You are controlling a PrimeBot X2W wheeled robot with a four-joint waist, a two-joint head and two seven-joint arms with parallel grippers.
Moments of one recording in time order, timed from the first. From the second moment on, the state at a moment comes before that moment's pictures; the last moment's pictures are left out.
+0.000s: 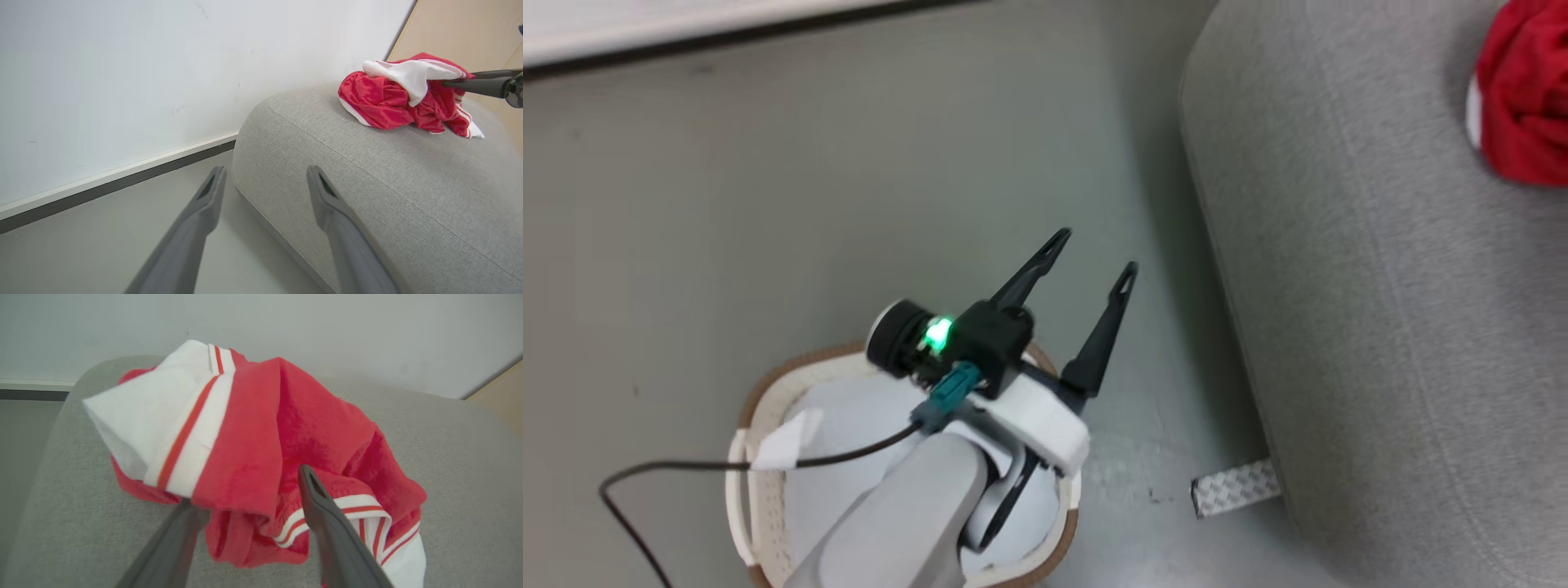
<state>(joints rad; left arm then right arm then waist) -0.63 0.11 -0.65 0.23 -0.26 0.06 -0.17 -0.98 -0.79 0.77 0.85 0.98 0.13 -0.15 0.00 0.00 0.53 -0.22</state>
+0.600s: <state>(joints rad) -0.30 0.26 -0.41 0.11 -0.46 0.17 -0.24 -0.83 -0.81 0.76 0.51 1.05 0.13 -0.26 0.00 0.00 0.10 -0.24</state>
